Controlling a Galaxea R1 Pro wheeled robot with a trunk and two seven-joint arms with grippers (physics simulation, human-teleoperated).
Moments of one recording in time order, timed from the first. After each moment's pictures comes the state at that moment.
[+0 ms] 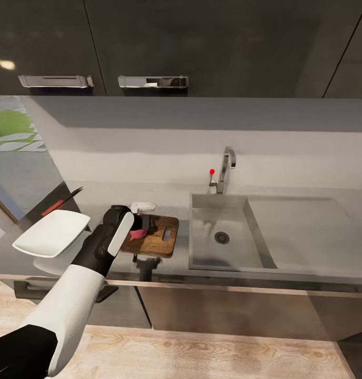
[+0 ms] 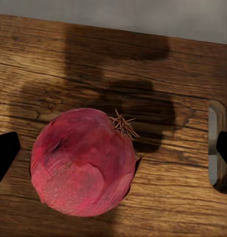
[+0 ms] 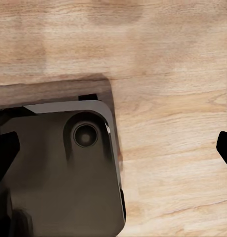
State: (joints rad) left arm -0.96 -0.05 -0.22 -1.06 0.42 1.01 0.36; right arm -0.09 0.05 -0.60 -0.16 0.49 -0.38 -0.10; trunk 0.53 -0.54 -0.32
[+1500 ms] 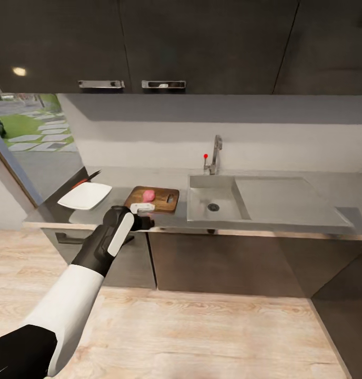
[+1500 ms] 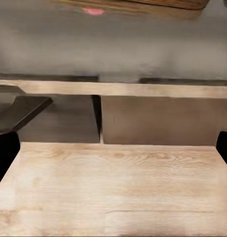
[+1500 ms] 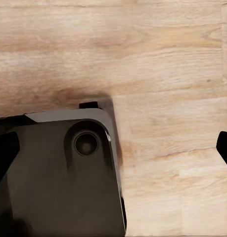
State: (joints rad) left arm -0.95 -0.05 -0.22 -1.05 0.42 1.01 0.36; right arm -0.09 0.05 -0.60 -0.16 0.49 -0.38 -0.10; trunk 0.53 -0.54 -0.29
